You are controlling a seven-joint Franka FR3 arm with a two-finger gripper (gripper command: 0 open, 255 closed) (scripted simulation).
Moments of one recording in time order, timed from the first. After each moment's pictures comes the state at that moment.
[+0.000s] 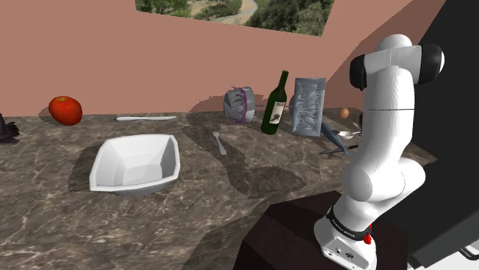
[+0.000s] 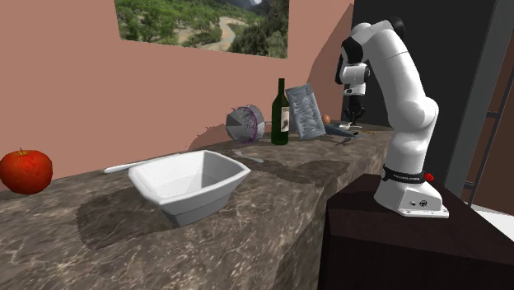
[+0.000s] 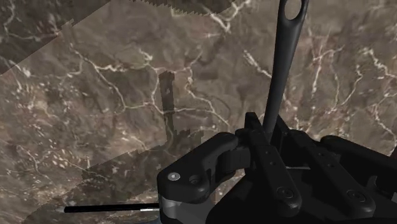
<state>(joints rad) -0.57 0.53 -1.03 -1.80 0.48 1.84 -2.76</state>
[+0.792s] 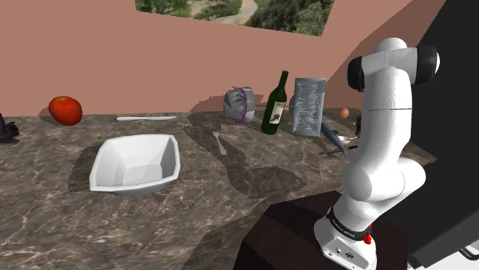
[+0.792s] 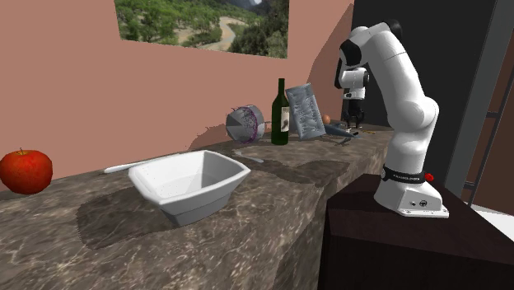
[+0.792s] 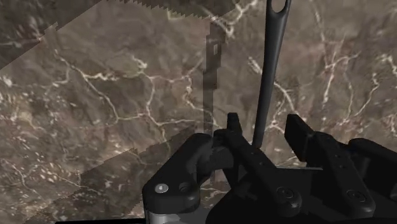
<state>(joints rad) -0.58 0.56 -1.01 -1.83 0.51 1.88 -2.77</state>
